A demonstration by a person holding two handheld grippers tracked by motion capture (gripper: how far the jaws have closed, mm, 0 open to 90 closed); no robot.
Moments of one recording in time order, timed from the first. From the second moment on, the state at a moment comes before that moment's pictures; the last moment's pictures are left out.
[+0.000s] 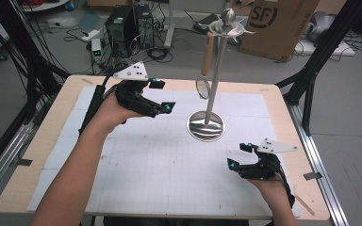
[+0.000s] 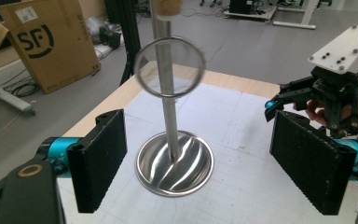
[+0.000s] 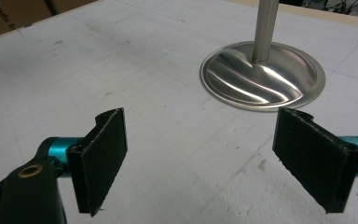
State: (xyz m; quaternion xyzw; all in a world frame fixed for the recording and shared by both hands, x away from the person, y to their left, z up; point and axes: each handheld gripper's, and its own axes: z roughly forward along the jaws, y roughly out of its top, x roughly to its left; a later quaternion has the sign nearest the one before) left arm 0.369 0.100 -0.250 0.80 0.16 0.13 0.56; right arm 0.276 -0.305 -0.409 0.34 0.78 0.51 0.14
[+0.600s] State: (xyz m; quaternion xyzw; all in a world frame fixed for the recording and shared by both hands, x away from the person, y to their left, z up) left arm 0.346 0.130 -0.288 0.79 0.18 0.13 0.57; right arm 0.276 -0.301 -0.410 0.34 0.78 0.50 0.14
